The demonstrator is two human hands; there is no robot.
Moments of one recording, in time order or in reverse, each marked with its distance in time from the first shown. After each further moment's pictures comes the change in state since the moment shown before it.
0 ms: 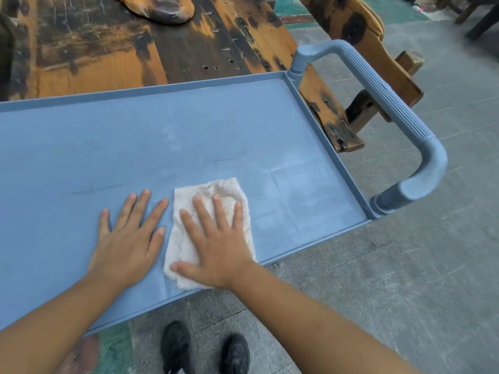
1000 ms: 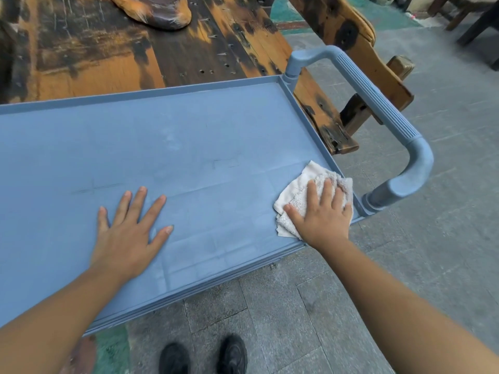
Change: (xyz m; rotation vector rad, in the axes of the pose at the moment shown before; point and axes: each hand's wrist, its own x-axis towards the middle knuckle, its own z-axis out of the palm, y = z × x) left_hand 0.002 0.005 -0.003 -0.005 0.019 -0.028; right_hand -0.066 0.181 -0.006 0.015 0.067 0.766
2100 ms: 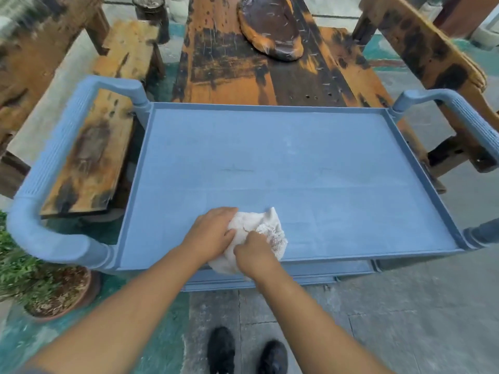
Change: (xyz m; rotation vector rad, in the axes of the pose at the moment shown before) left_hand -0.095 -0.093 -0.035 -0.441 -0.088 -0.023; right_hand -0.235 -0.309 -0.062 0.639 -0.698 -0.206
